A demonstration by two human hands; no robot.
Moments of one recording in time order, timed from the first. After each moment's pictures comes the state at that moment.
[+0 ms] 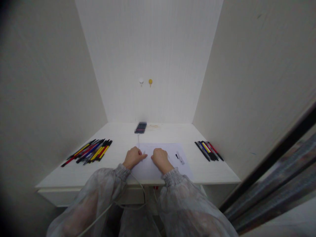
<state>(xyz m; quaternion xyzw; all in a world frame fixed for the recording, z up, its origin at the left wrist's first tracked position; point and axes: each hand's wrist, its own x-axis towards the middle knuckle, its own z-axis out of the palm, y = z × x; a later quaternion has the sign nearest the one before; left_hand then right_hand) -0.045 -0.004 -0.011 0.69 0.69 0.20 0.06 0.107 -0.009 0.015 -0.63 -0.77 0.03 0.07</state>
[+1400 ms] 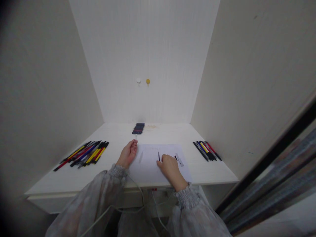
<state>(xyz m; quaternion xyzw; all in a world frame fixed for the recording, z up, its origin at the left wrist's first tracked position) -0.046 0.021 0.001 0.20 0.30 0.69 0.63 0.154 -0.040 0.004 -0.64 -0.75 0.03 0.15</state>
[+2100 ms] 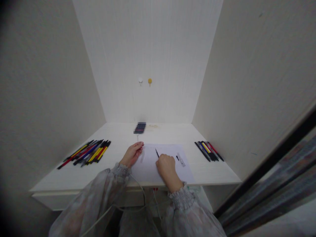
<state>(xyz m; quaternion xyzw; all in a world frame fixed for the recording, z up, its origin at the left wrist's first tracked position) -0.039 0.012 -0.005 0.32 0.36 0.61 0.63 0.130 -0.045 0.012 -0.66 -0.74 -0.01 0.12</state>
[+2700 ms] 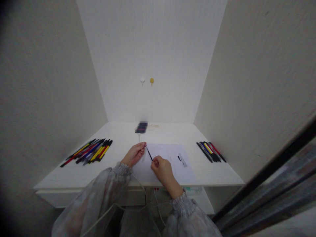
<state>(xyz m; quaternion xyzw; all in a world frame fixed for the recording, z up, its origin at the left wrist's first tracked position) -0.036 0.005 0.003 0.34 0.31 0.57 0.68 0.125 -0.054 -0.008 -0.52 -0.75 0.17 0.36</state>
